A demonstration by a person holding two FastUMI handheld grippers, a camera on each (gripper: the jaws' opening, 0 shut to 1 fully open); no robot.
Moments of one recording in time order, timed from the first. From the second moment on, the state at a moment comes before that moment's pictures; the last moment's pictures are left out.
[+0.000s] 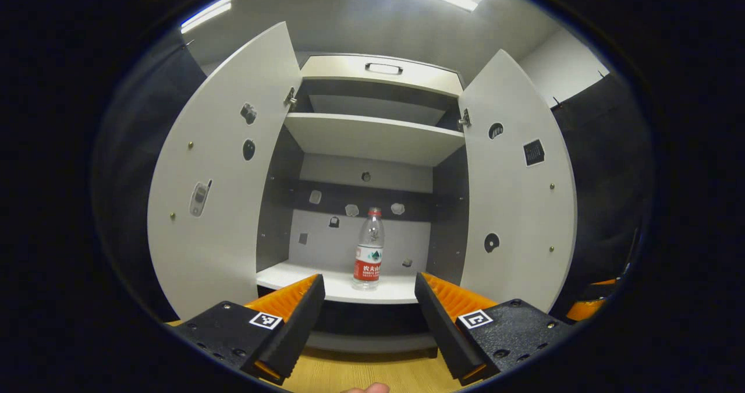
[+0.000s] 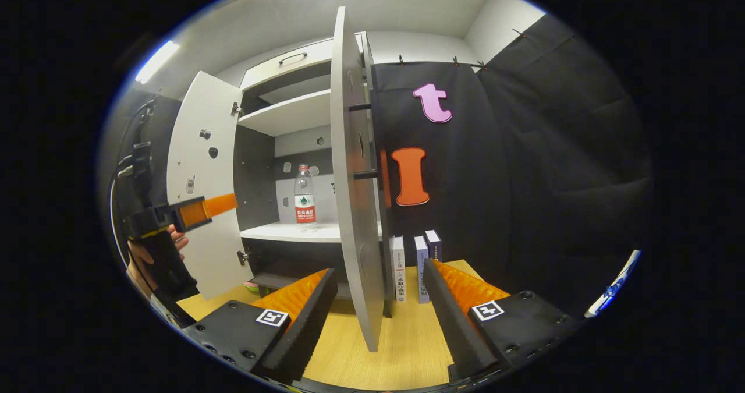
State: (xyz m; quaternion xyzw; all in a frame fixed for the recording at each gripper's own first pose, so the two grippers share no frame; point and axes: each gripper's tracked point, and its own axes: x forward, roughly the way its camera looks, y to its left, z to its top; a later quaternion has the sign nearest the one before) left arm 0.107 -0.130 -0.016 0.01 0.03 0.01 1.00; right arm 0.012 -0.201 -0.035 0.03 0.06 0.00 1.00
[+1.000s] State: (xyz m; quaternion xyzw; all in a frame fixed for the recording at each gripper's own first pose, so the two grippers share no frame) left arm 0.104 -0.081 -0.059 0.01 0.06 0.02 1.00; right arm 0.096 -0.276 0.115 0.00 -0.02 -0.12 0.99
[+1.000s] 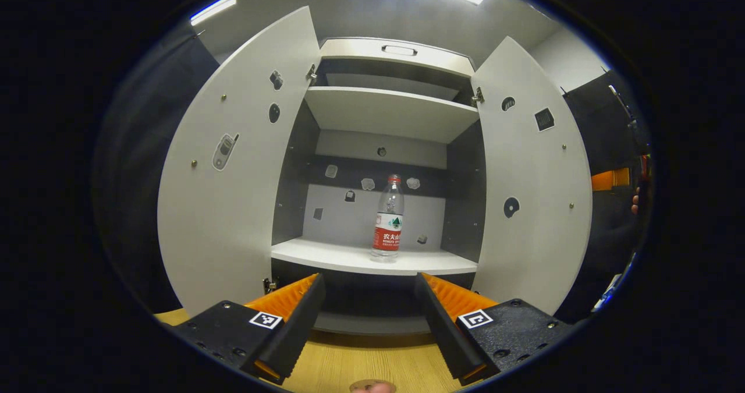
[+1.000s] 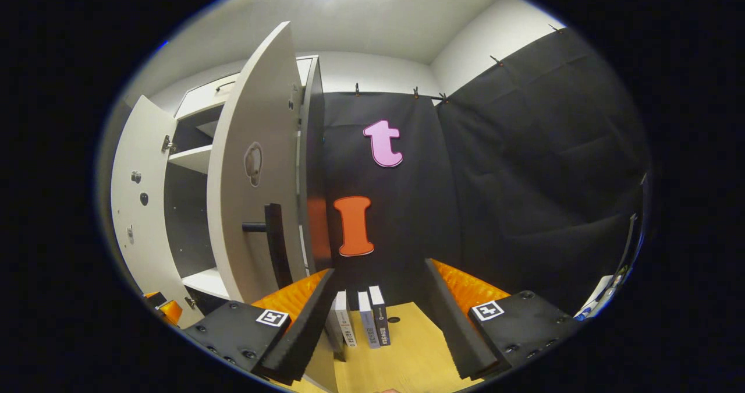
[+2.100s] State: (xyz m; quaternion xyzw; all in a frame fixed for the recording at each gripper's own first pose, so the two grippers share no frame) left arm 0.105 -0.020 -0.048 0.02 0.04 0.03 1.00; right arm 0.111 -0.161 0.104 -0.01 -0.01 -0.04 1.00
